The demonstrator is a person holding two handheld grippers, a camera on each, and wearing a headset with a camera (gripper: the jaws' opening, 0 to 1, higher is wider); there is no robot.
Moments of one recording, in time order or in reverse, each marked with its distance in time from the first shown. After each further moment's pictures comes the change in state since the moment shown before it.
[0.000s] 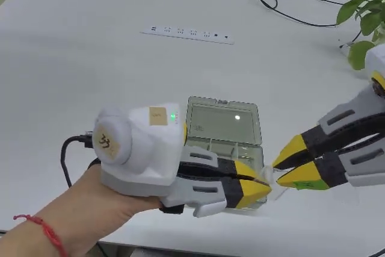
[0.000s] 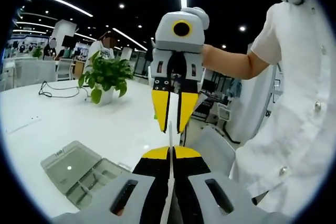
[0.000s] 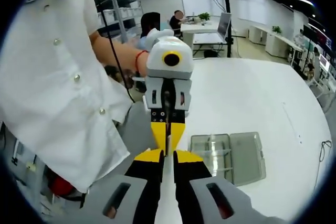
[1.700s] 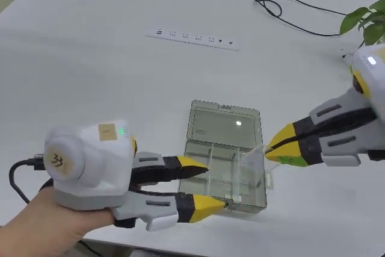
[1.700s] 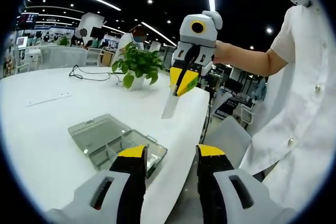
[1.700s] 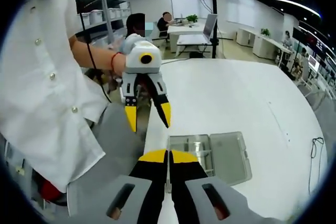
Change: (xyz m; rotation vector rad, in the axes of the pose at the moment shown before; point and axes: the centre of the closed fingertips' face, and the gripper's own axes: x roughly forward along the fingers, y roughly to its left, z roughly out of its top) left arm -0.061 0.038 -0.046 -0.111 0.041 0.258; right arm 0.010 -0.048 -0.006 0.009 -0.019 -0.144
